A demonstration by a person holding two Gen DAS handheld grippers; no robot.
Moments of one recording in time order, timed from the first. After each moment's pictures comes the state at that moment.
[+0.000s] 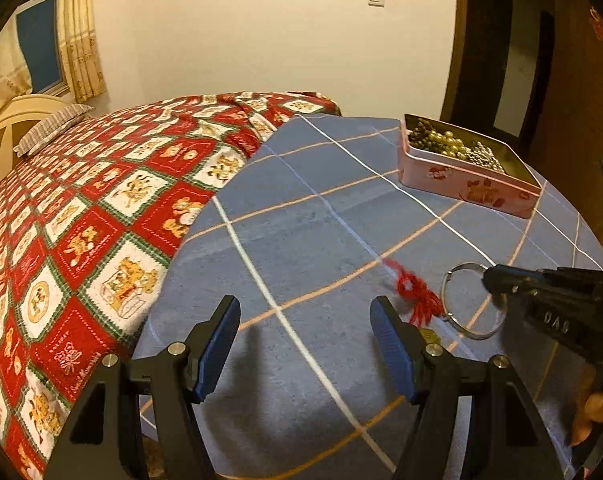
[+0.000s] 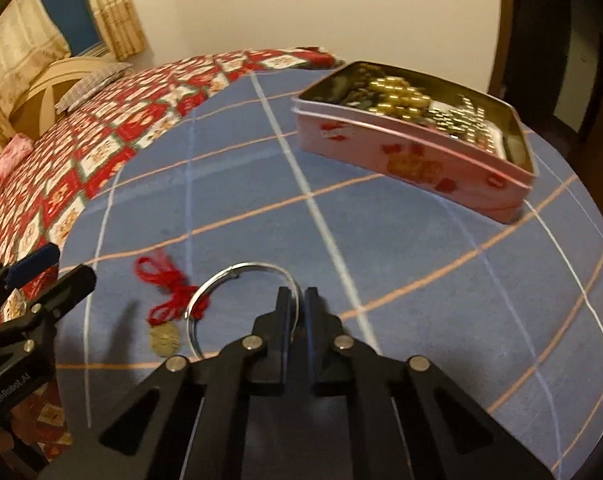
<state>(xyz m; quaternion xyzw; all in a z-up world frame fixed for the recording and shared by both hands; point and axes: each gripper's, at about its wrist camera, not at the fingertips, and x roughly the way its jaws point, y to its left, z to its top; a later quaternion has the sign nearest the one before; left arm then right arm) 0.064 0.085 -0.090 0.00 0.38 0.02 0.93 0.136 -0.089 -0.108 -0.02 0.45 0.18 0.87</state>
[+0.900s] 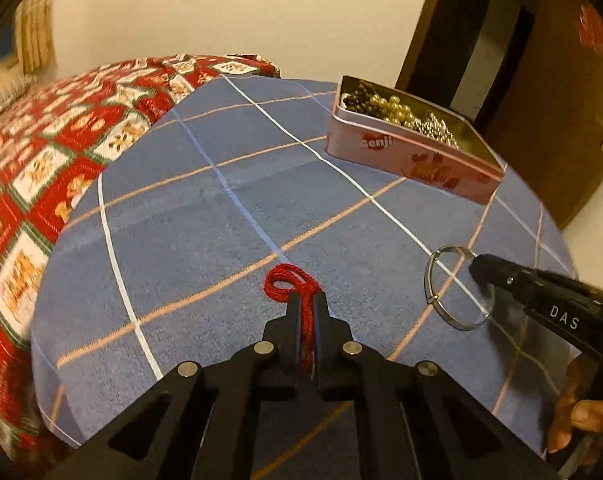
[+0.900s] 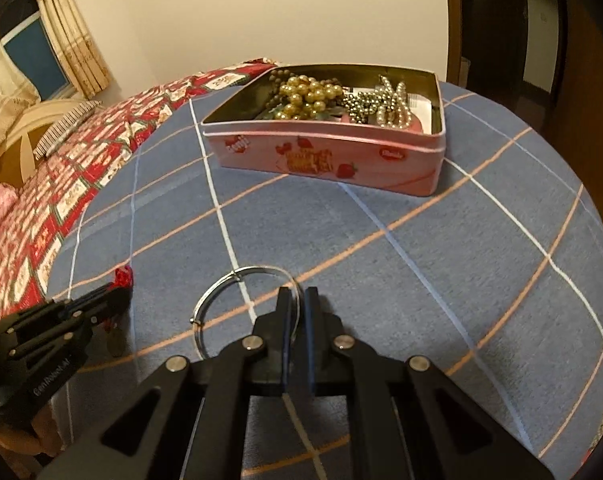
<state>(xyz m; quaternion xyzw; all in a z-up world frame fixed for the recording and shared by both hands) 0.100 0.050 -0.114 -0.06 0.43 -0.08 0.90 0.140 -0.147 -0.107 0.04 0.45 0.14 0.88</state>
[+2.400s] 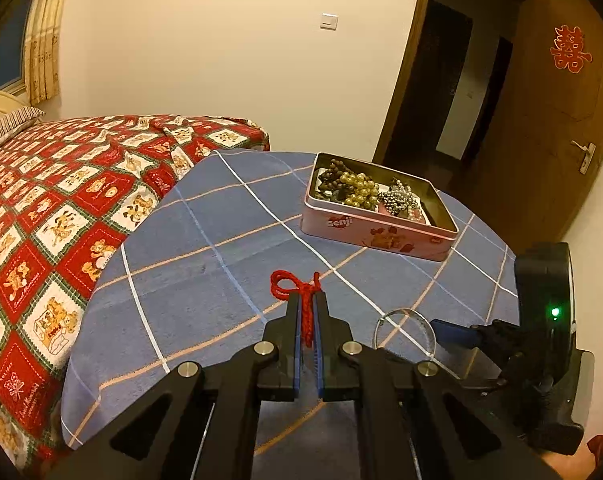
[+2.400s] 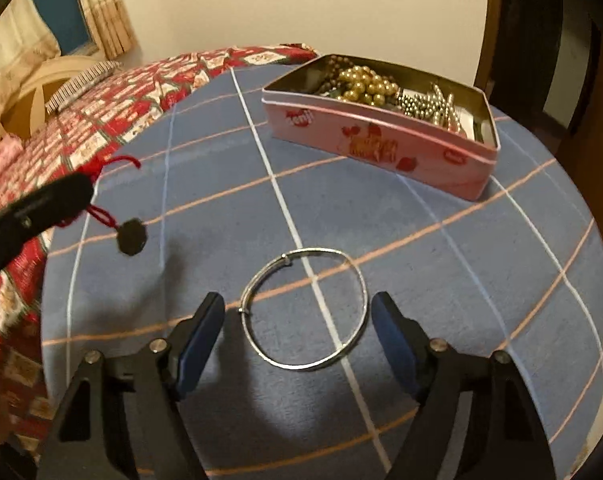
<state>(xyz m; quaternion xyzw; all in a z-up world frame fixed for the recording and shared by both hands) 0.077 0.043 -0.054 -0.06 0.34 -0.09 0.93 0.126 -0.099 -0.107 -0.04 0.45 0.16 0.88</state>
